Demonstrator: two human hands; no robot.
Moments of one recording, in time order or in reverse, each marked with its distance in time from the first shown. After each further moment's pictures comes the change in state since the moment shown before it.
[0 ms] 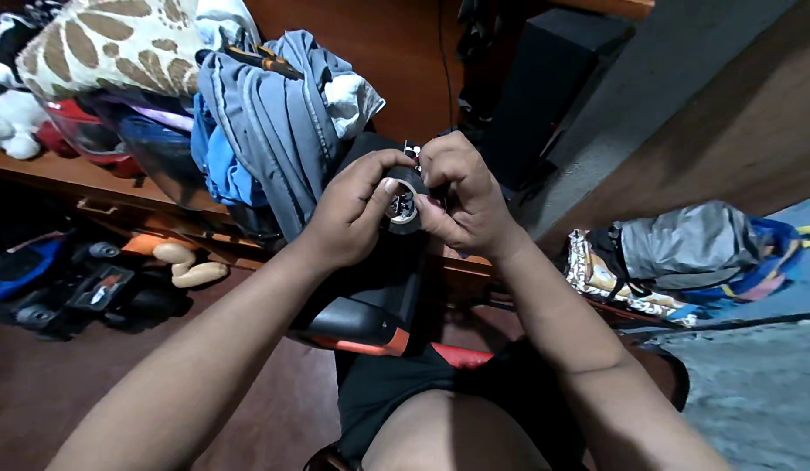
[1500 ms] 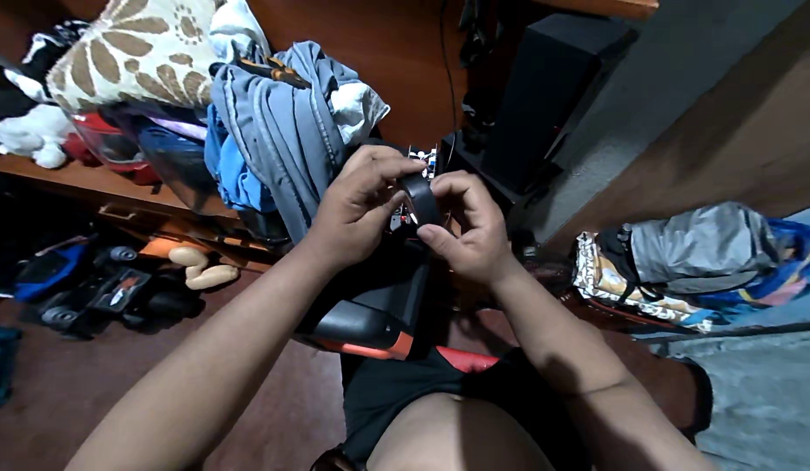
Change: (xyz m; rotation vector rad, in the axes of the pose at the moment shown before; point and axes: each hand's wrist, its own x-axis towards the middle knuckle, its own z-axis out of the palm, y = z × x) left_hand 0.003 -0.006 0.002 -0.182 0.056 0.062; right_hand -0.034 -0.018 0.009 0.110 0.140 0.347
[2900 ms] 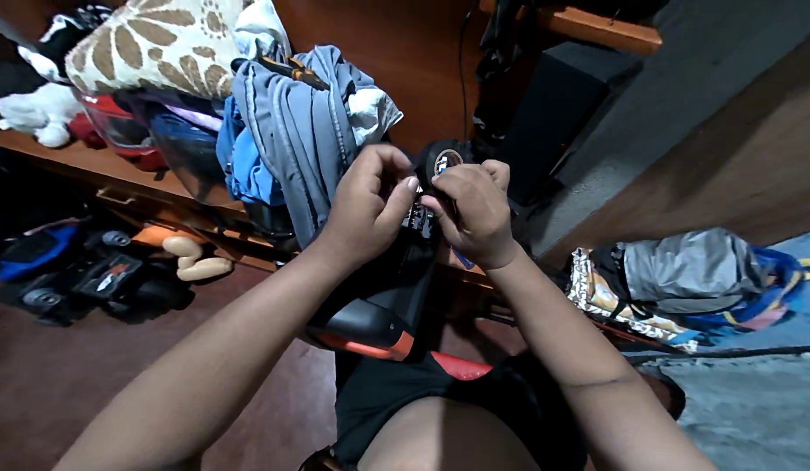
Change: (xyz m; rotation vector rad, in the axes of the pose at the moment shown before) left_hand -0.001 0.009 0.004 0.242 0.161 -0.122; right_hand 0.023 0.026 0.001 -0.724 0.083 -0.458
